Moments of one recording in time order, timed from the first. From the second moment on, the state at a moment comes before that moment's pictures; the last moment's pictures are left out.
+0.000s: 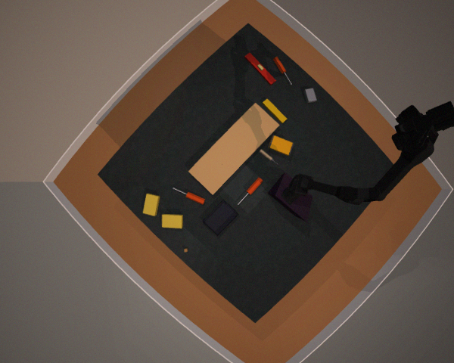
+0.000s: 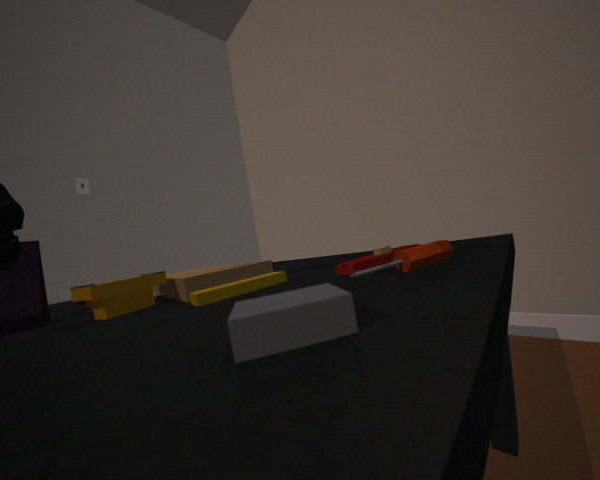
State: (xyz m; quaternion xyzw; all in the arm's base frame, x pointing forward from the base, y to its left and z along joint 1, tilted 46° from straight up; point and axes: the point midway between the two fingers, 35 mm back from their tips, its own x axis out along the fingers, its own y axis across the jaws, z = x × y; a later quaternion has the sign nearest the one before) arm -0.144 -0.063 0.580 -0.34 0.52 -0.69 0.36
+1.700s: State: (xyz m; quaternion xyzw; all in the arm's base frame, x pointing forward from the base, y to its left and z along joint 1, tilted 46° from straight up) arm 0.160 -0.188 0.352 0.23 0.03 -0.64 0.73
